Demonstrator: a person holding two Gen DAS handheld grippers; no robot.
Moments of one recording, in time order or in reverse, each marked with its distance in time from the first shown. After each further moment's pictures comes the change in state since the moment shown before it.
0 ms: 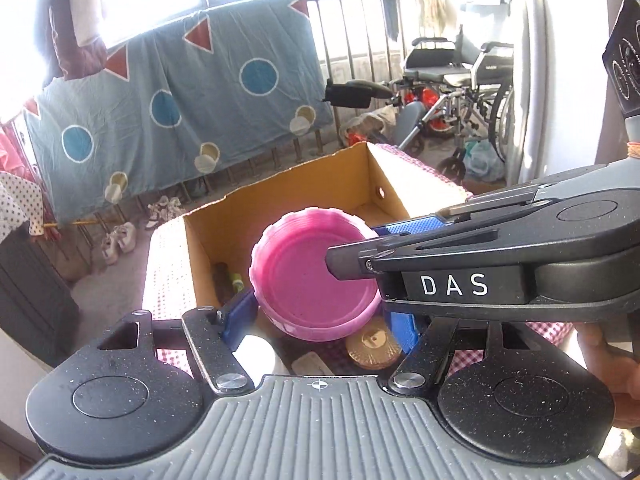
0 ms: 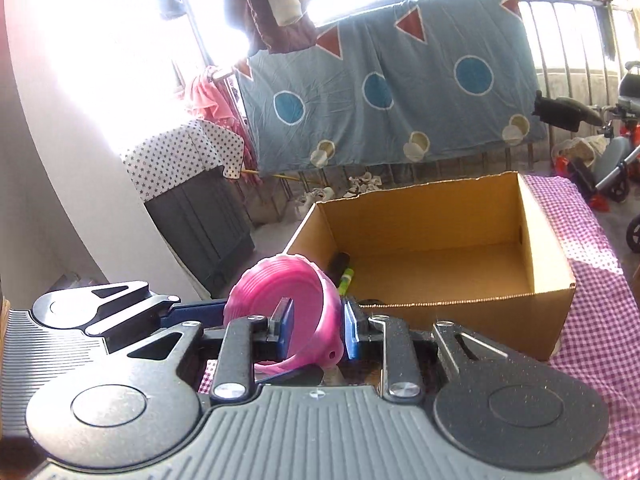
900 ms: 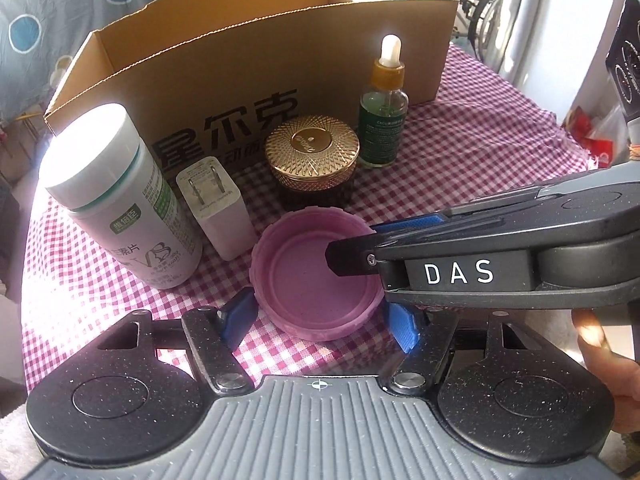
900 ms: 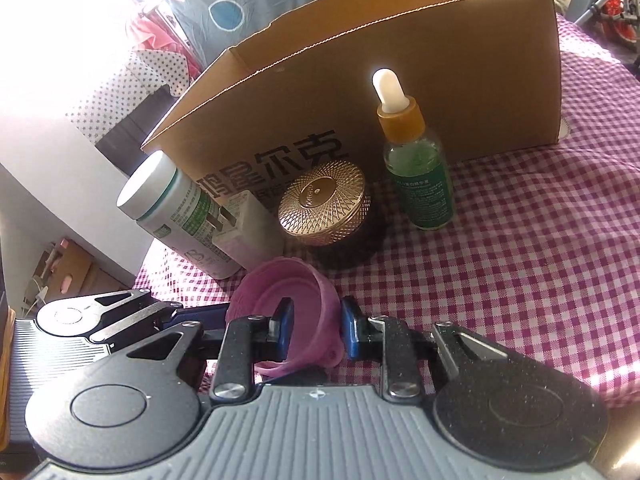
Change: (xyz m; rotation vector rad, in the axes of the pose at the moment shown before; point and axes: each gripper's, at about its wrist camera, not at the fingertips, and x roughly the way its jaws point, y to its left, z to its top) left arm 0.092 -0.043 -0.100 -0.062 0.337 -0.160; right arm 0.053 -0.052 -0.129 0.255 0.299 -0.042
